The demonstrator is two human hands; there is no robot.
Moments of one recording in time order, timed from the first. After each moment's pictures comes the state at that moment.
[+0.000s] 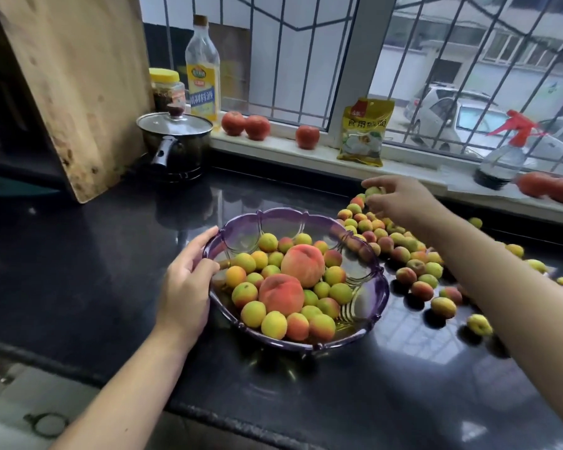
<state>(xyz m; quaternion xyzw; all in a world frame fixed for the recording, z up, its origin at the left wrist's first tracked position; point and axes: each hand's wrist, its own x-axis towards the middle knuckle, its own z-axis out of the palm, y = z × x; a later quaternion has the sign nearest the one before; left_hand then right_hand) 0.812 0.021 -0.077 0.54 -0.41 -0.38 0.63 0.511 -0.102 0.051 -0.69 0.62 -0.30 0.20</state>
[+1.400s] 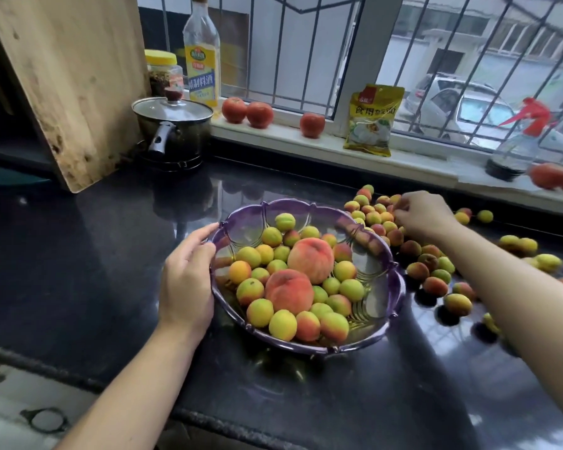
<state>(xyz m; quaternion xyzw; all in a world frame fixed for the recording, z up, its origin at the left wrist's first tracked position) 0.807 0.012 -0.077 0.51 -0.39 -0.36 0.68 0.466 -0.147 -0.004 -0.68 0.72 -0.16 0.01</state>
